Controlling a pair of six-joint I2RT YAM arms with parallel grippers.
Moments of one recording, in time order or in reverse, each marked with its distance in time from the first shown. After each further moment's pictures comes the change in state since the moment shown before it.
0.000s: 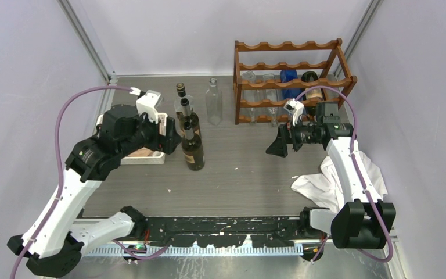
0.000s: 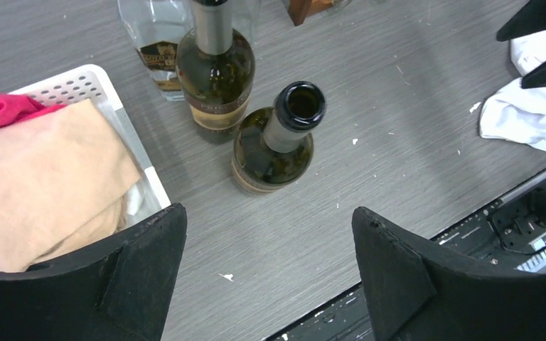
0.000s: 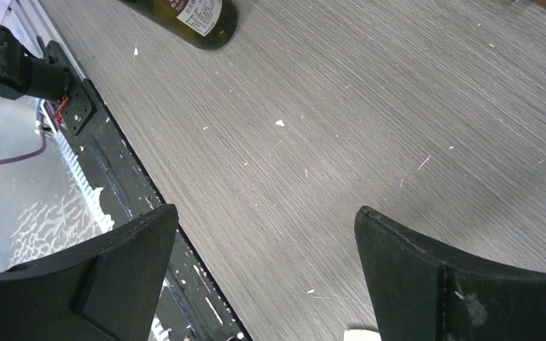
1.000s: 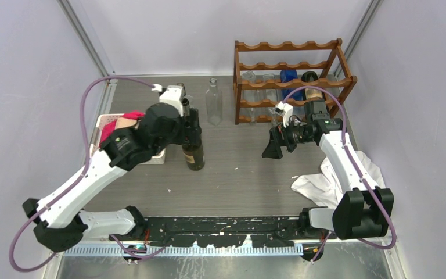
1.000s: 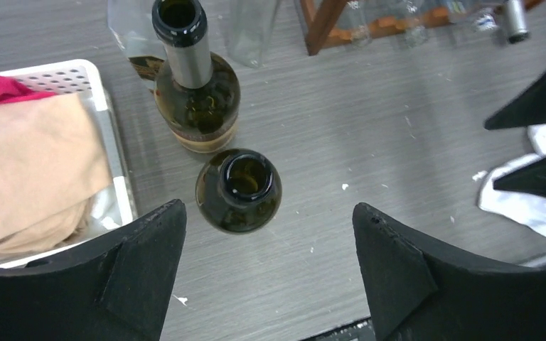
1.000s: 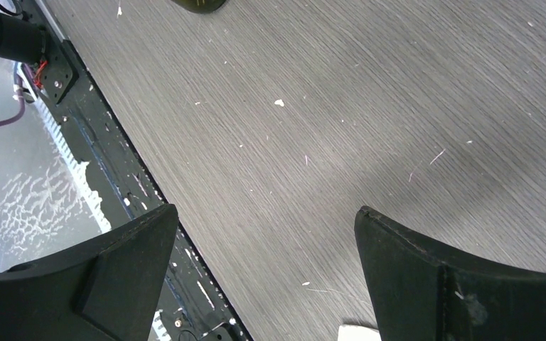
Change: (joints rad) left arm -0.205 0.154 0.001 0.105 -0.334 -0.282; right arm 0.092 0.080 0.021 -0.027 0.079 -0.041
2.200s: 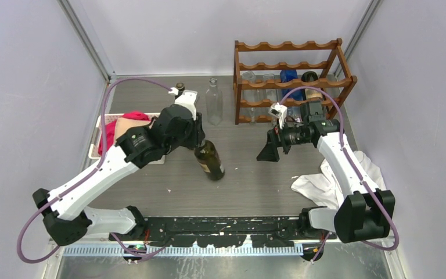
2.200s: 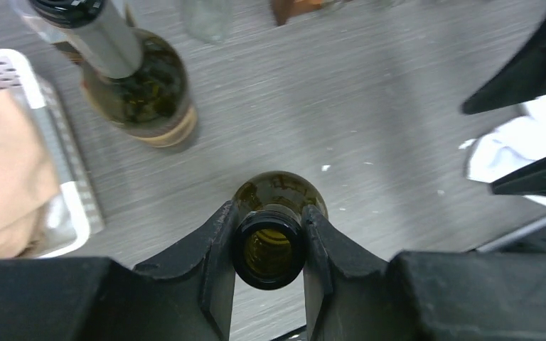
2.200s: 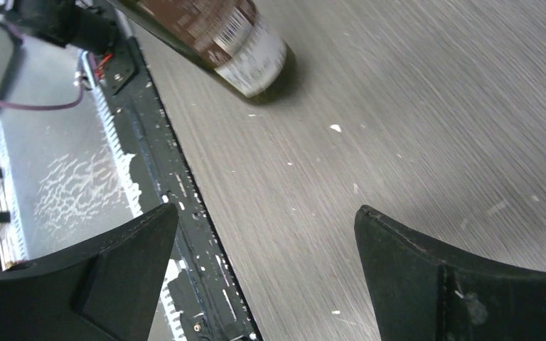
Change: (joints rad) left arm -0.084 0.129 0.017 0.005 -0.018 0.008; right arm 0.036 -0.006 -0.001 -0.003 -0.110 -0.005
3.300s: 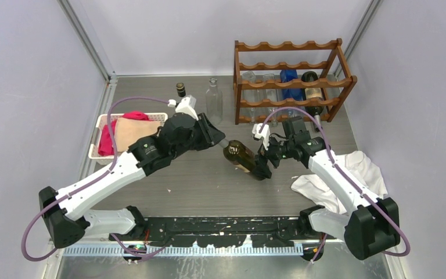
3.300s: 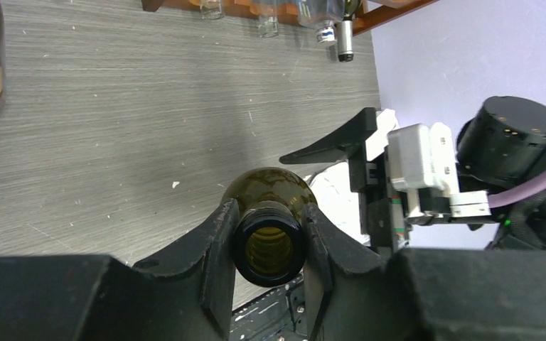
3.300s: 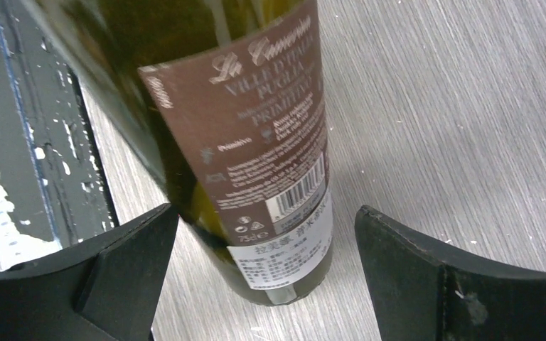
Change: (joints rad) left arm -0.004 -0.052 -0.269 0.436 0.175 -0.471; right arm 0.235 -0.131 -0.224 0.260 0.195 -0.181
